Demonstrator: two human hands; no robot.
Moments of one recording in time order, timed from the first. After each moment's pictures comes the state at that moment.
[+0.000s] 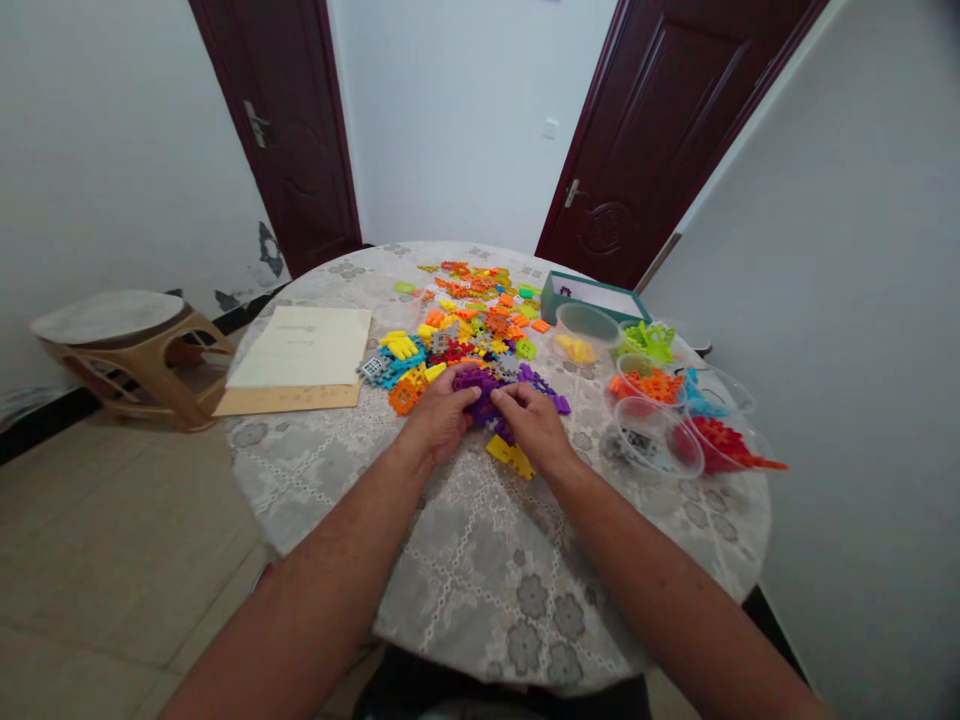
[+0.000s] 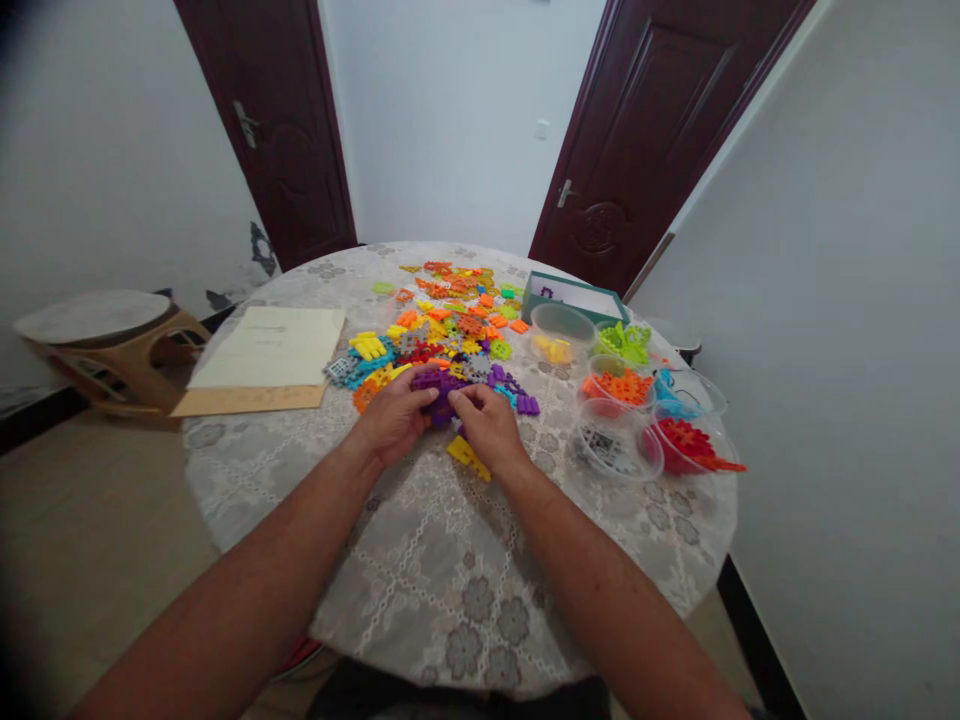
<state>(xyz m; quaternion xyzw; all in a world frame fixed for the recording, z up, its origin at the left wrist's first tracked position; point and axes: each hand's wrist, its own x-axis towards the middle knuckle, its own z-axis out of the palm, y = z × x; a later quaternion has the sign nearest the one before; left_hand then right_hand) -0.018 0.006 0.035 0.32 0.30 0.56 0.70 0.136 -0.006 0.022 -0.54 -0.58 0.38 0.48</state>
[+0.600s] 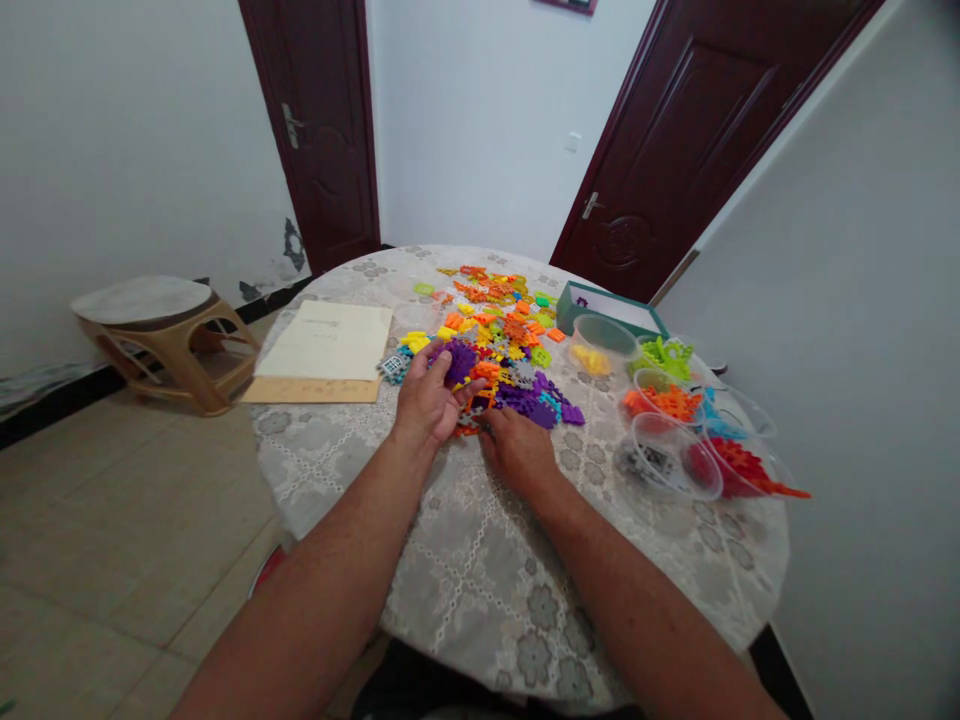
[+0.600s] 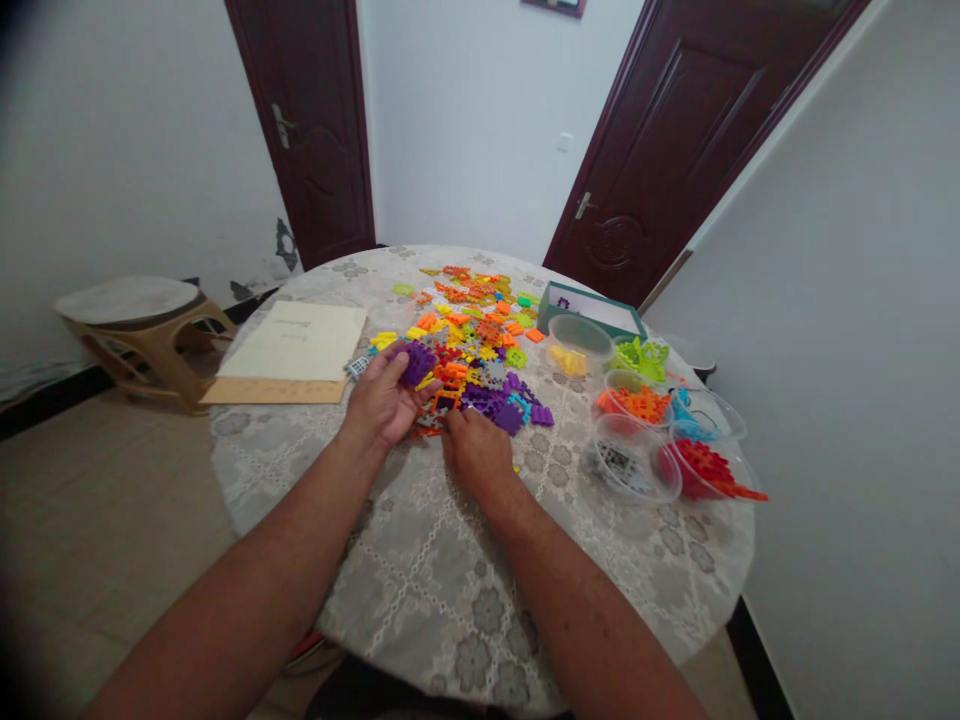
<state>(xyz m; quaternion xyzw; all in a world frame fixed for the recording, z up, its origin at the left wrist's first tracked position) -0.047 0.020 0.050 0.19 0.30 0.70 0.63 0.102 -0.028 0.022 -0.59 -0.80 0.01 0.08</state>
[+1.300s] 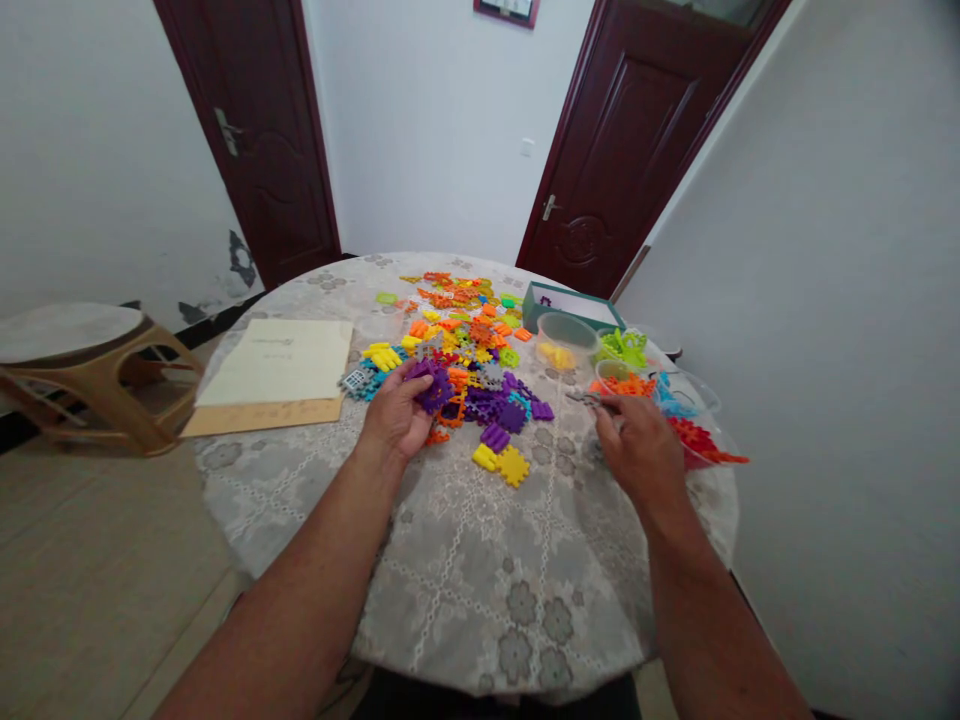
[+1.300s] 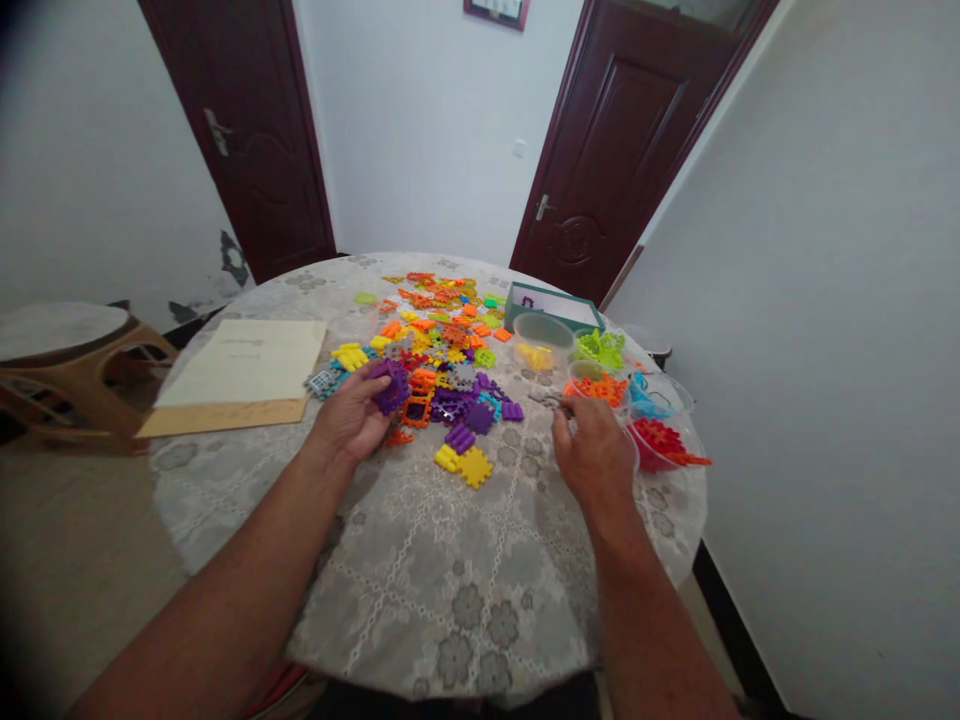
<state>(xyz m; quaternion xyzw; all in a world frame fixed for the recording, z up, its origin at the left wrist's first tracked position) -0.045 0.028 0.041 0.19 0.28 0.67 0.67 0.269 -0.068 0.066 -0.67 -0.65 -0.17 0.30</state>
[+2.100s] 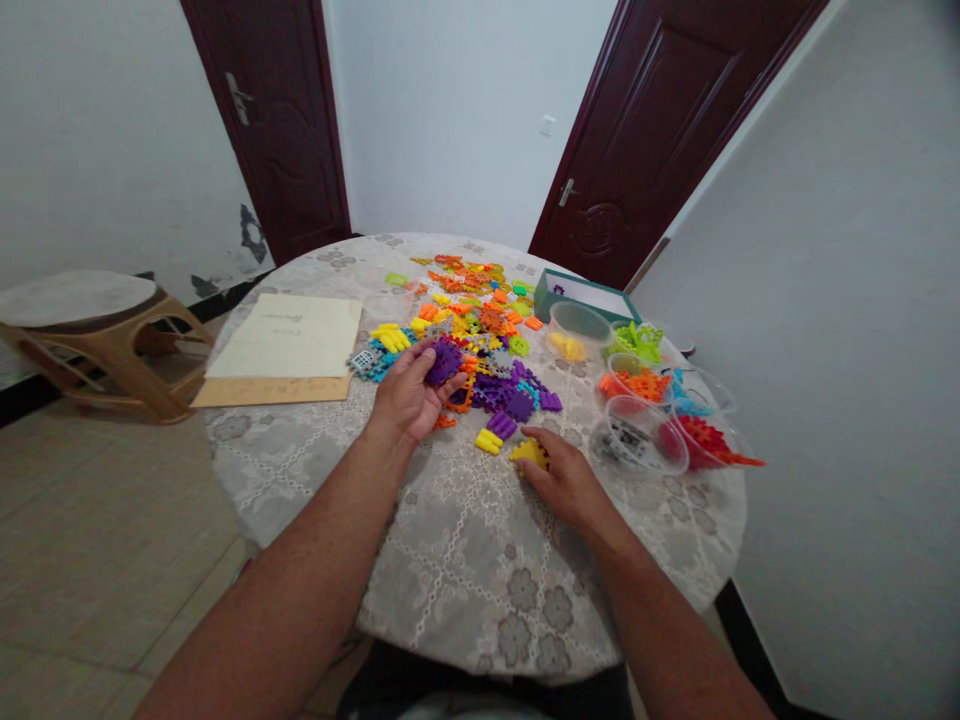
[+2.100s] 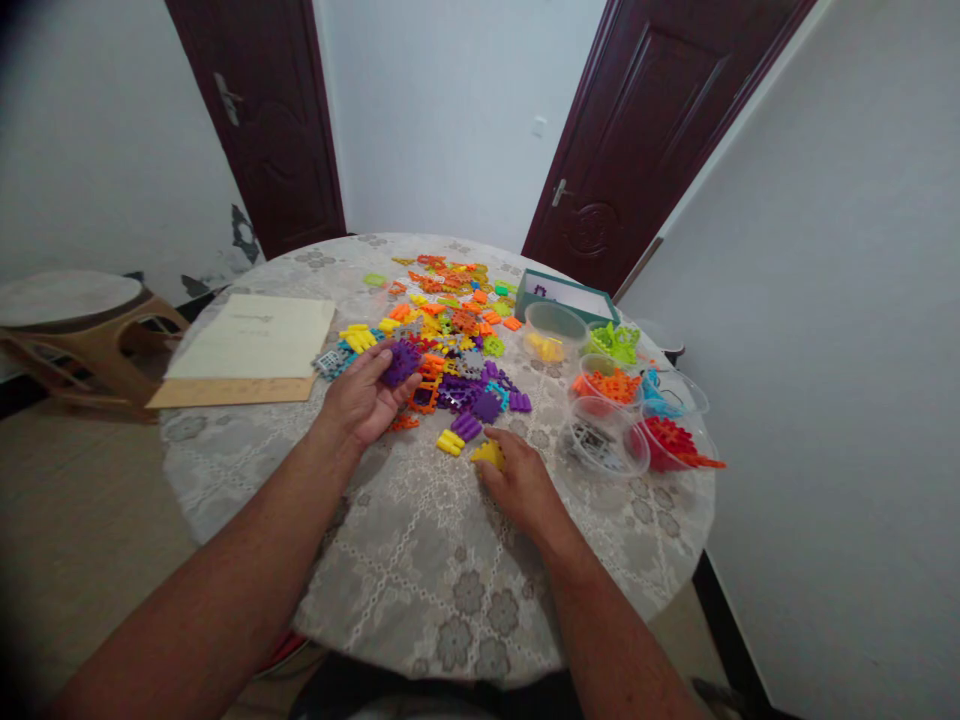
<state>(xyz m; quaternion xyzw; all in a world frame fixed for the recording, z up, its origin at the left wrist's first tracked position) -0.041 0.024 0.039 0.20 0.29 0.66 0.66 0.200 -0.080 0.004 -0.60 -0.72 0.21 0.28</state>
